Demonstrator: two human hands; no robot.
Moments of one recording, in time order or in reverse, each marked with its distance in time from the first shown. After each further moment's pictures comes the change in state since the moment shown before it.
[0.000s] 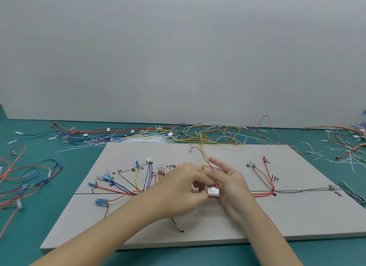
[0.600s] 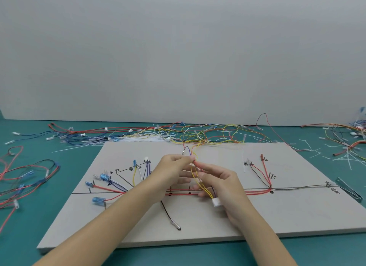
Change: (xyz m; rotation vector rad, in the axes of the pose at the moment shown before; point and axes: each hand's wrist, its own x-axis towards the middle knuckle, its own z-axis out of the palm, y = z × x) left_hand 0.023 -0.031 0.005 -0.859 0.194 -0.798; right_hand -0.011 0.001 0.006 -0.233 -0.077 -0.066
